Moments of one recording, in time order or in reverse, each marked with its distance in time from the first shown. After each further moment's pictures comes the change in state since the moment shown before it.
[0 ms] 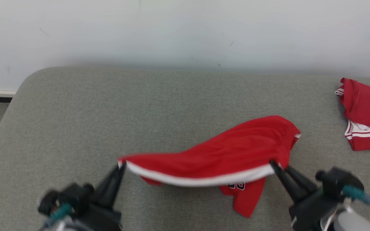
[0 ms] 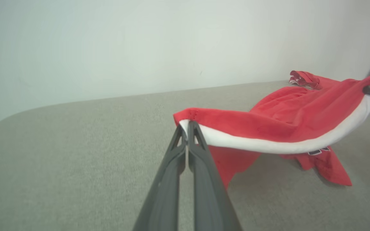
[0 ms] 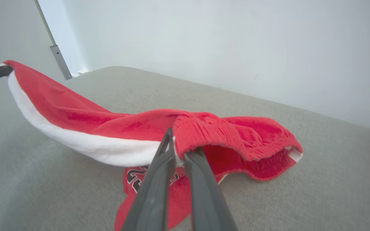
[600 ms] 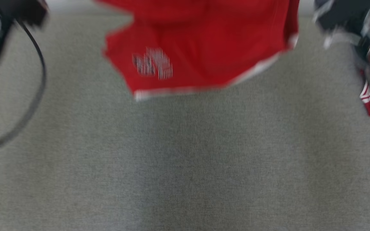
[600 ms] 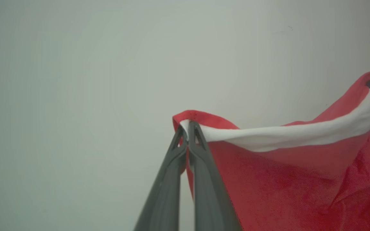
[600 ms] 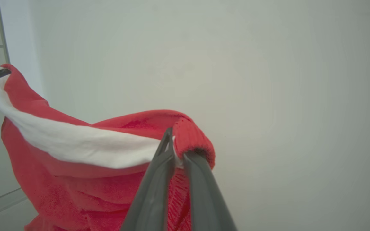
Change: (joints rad) left arm -0.953 0.188 -0.063 0.011 -0.141 0.000 0.201; right arm -0.849 0.064 -0.079 0.057 0.128 0.000 0.224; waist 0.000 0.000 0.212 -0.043
